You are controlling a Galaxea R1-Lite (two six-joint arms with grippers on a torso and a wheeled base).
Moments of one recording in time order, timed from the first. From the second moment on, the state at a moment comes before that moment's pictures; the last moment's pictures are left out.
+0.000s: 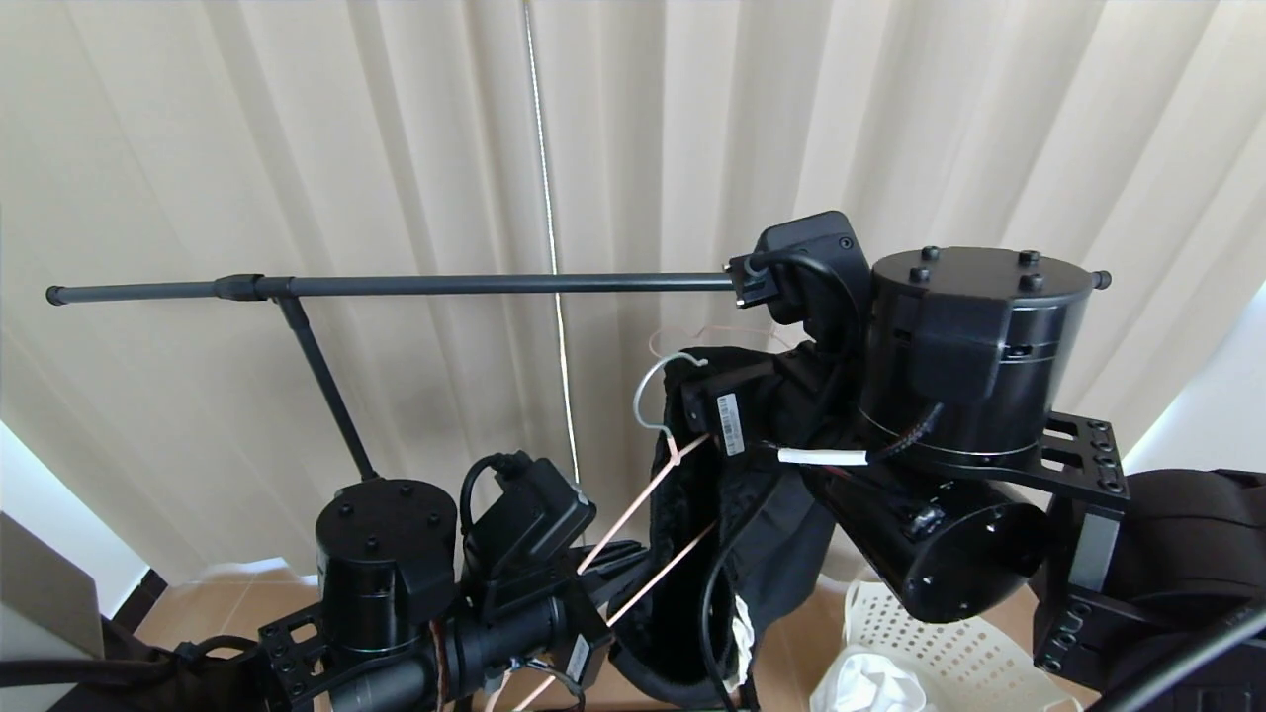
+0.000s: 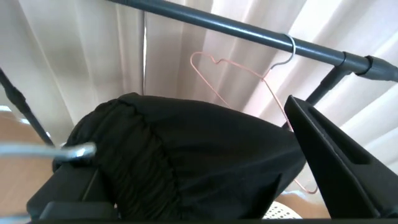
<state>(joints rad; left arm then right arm) -0.74 1.84 -0.42 -1.15 -0.16 0.15 0.94 1.77 -1.03 -0.60 -0.78 -0.06</state>
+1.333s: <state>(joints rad) -0.67 1.88 -0.51 -1.15 -0.11 0.14 0.93 1.74 -0.95 -0.60 -0.78 -0.06</state>
